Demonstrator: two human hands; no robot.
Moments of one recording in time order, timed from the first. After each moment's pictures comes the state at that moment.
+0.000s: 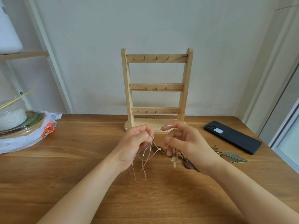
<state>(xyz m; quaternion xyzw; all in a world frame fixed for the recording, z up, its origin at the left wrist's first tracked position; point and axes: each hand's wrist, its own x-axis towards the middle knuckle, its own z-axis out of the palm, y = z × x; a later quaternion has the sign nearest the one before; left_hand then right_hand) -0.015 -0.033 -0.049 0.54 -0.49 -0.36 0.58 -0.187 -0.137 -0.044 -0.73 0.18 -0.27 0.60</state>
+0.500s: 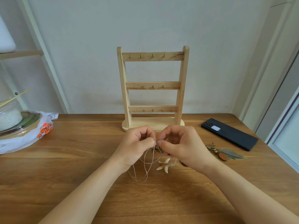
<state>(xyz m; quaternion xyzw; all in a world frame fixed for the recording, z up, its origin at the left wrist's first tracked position) -0.023 -0.038 -0.060 0.56 -0.53 -0.29 0.57 -0.187 -0.125 -0.040 -0.80 0.18 -0.30 0.48</state>
